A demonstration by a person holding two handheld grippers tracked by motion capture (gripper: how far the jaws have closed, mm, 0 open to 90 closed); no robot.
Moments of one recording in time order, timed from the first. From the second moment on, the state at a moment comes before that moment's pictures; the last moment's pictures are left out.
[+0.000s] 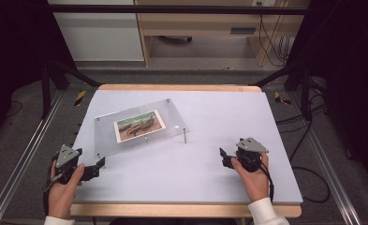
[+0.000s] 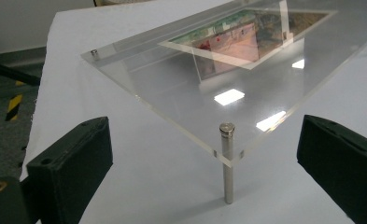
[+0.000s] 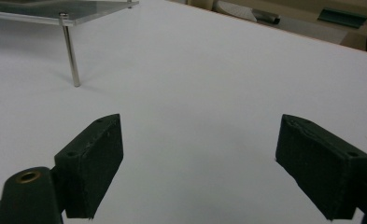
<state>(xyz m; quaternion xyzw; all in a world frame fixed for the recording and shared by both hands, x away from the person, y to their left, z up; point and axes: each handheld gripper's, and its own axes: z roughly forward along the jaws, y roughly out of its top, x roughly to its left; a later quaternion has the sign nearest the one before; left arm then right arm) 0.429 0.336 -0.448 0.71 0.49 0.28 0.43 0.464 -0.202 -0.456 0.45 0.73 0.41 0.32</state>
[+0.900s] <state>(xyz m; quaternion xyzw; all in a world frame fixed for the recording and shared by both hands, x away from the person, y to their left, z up) 0.417 0.322 -0.443 0.72 0.48 0.26 0.43 0.466 -0.185 -0.456 0.44 0.74 0.42 0.29</state>
